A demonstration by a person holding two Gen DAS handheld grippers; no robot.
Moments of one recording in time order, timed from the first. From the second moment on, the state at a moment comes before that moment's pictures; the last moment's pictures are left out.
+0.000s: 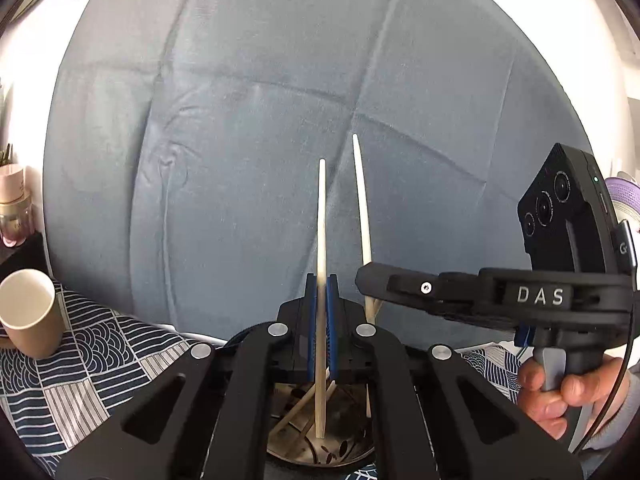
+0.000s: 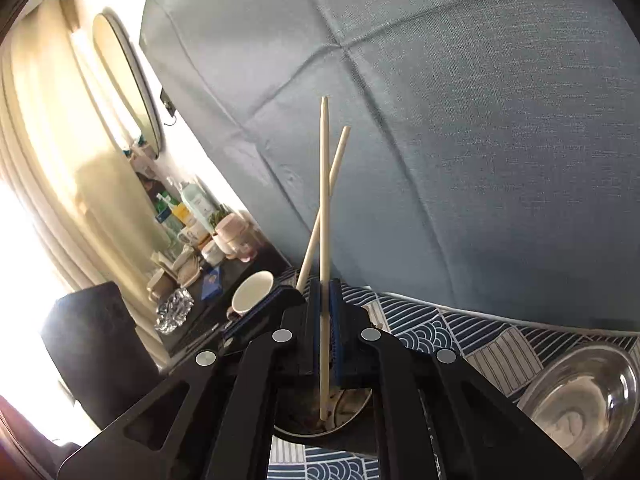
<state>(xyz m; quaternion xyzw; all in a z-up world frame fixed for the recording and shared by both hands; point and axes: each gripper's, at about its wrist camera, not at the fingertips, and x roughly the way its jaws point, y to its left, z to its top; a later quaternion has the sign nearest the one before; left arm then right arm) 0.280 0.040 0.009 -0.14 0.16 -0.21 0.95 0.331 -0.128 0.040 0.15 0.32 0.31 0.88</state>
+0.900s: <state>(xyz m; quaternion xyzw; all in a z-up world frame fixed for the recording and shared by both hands) 0.226 0.057 0.000 -0.08 0.16 -0.19 0.96 0.305 -0.133 0.033 0.14 0.32 0.31 0.88</state>
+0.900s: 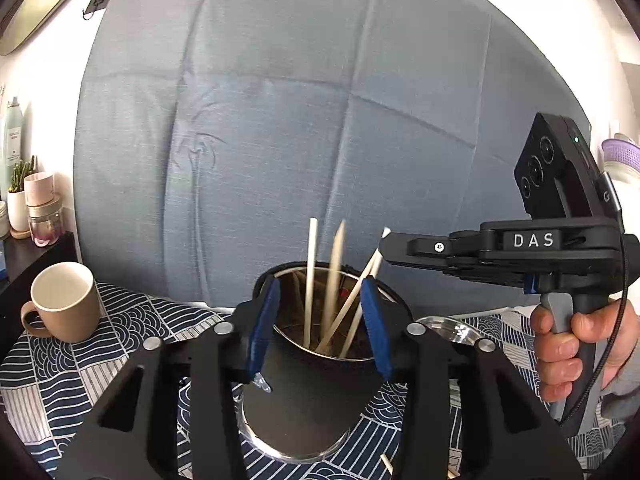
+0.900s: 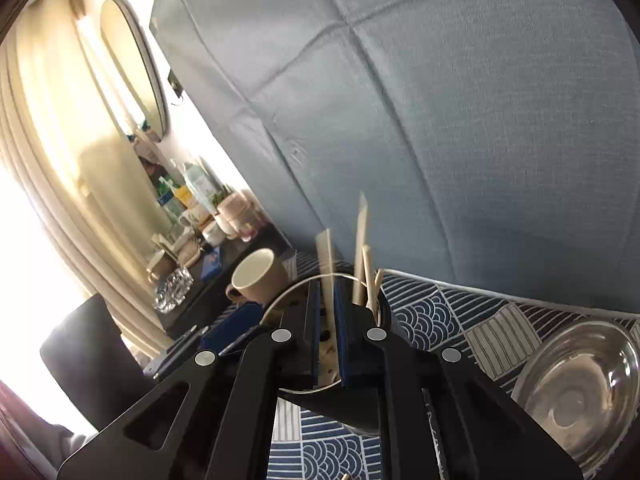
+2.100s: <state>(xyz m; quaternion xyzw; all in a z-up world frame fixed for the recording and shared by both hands) 0.127 0.060 -0.076 0.04 0.46 -0.11 0.88 0.185 -0.189 -0.039 0.02 0.49 0.16 0.86</state>
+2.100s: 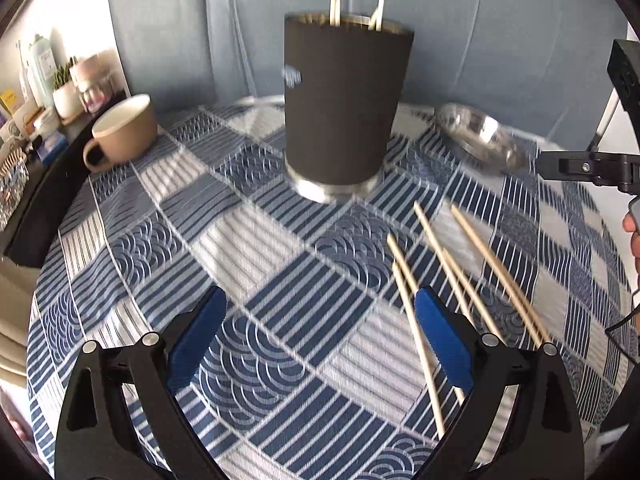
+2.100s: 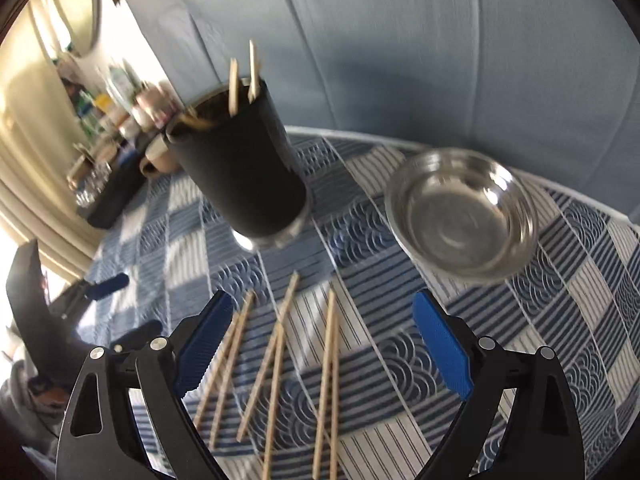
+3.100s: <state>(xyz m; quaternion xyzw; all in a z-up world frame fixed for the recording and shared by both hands) 0.121 0.013 -0.124 0.14 0.57 -0.09 0.81 0.165 -0.181 -0.125 -0.09 0.61 0.13 0.77</state>
